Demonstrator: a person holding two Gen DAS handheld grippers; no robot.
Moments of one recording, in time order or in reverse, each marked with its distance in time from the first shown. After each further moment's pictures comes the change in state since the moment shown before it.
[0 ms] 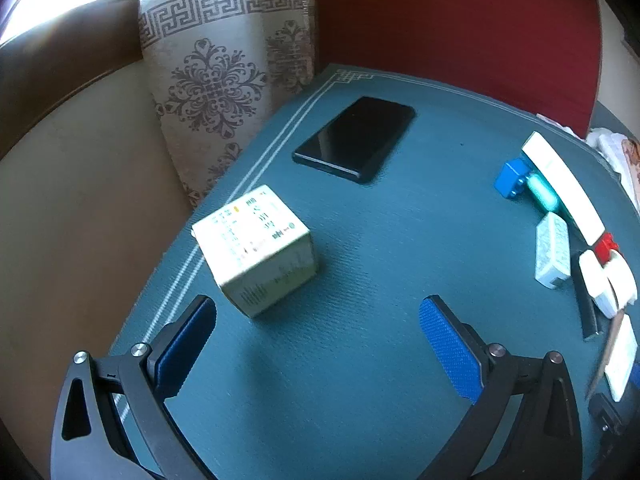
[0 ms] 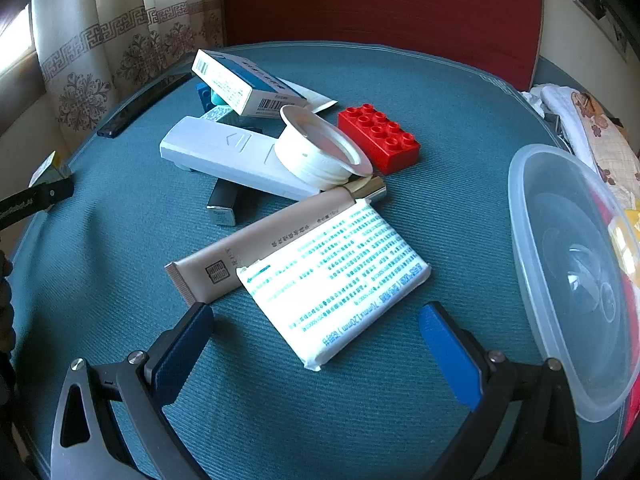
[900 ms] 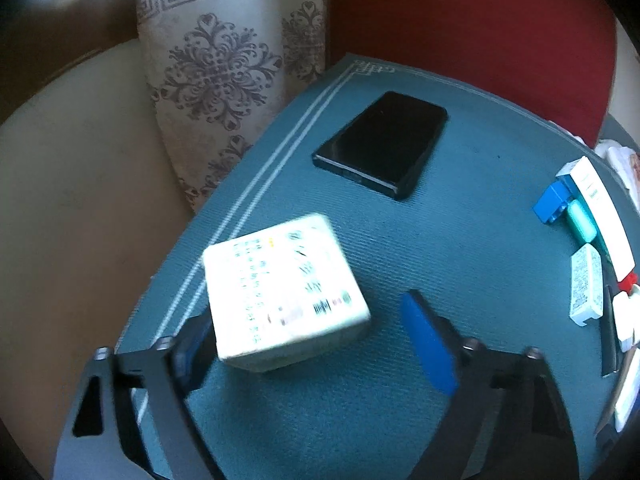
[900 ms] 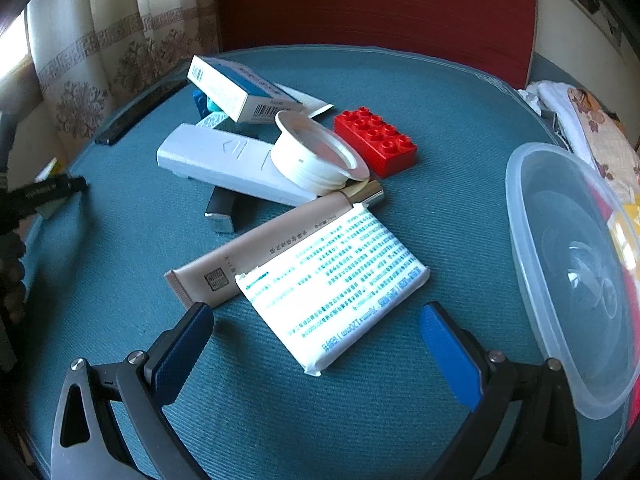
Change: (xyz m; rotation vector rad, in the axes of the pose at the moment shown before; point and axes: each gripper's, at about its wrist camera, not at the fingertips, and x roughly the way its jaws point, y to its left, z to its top) left arm 0.039 0.022 0.019 -0.041 0.032 -0.031; right arm -0.005 -0.011 0.004 0.010 -0.005 0.013
